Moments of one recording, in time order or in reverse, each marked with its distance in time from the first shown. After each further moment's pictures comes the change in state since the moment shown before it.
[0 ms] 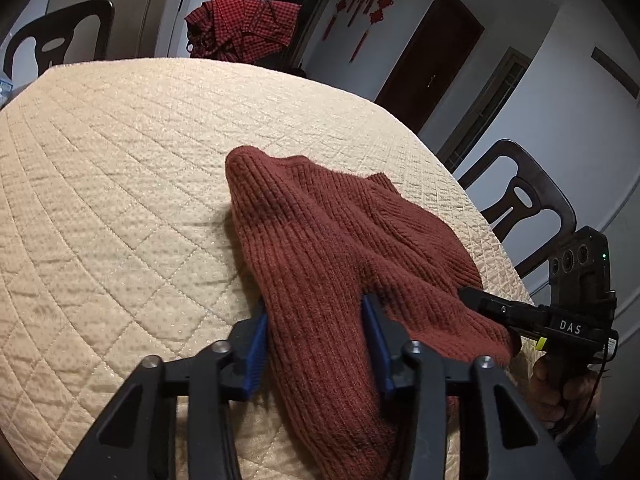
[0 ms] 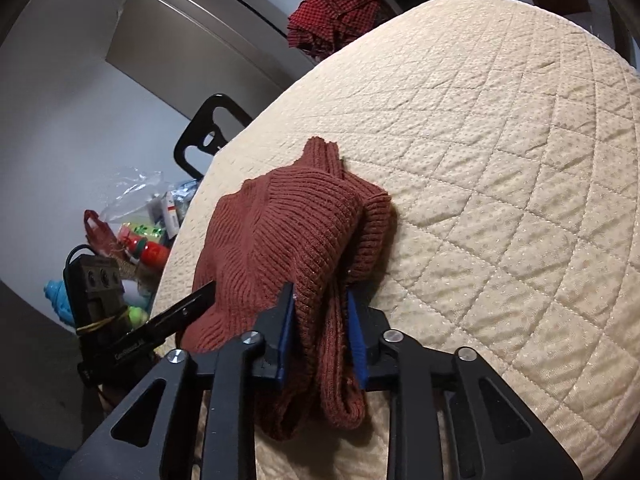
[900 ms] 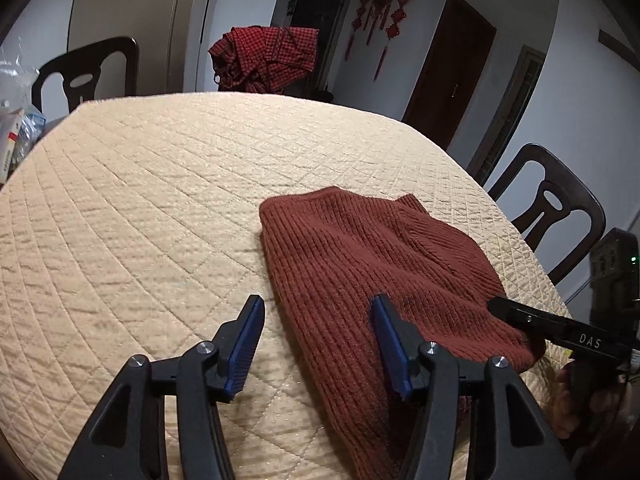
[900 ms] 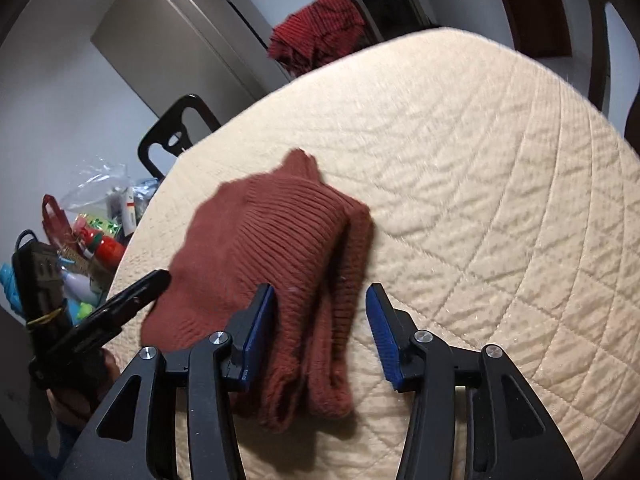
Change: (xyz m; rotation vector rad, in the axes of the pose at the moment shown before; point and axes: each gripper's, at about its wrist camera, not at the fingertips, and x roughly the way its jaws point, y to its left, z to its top) left arm -0.015 0.002 0.002 0.036 -0.080 0.148; right arm 0.001 0.014 -0.007 -0.050 -0.070 -0.193
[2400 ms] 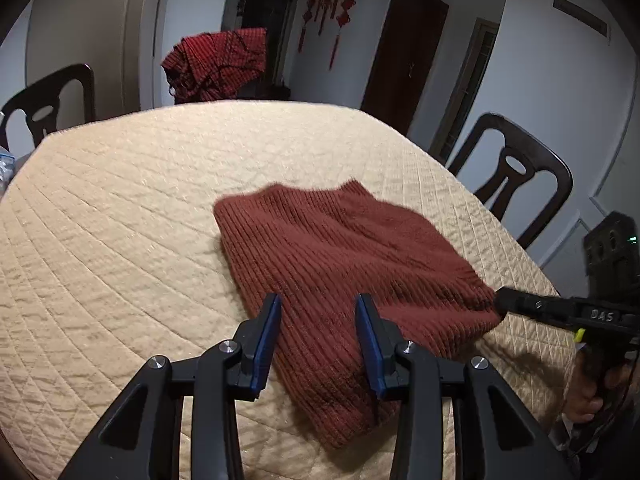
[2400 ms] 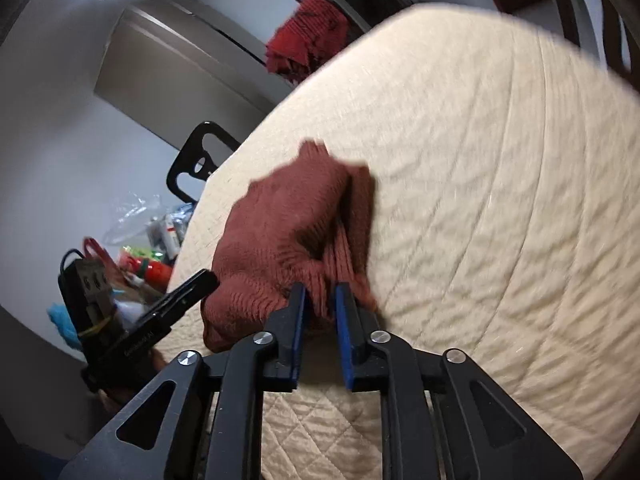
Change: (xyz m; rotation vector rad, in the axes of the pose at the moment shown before) left arm -0.024 -0.025 0.002 0.148 0.009 -0.076; right arm -0.062 0.003 -0.027 0.097 -0.070 0.084
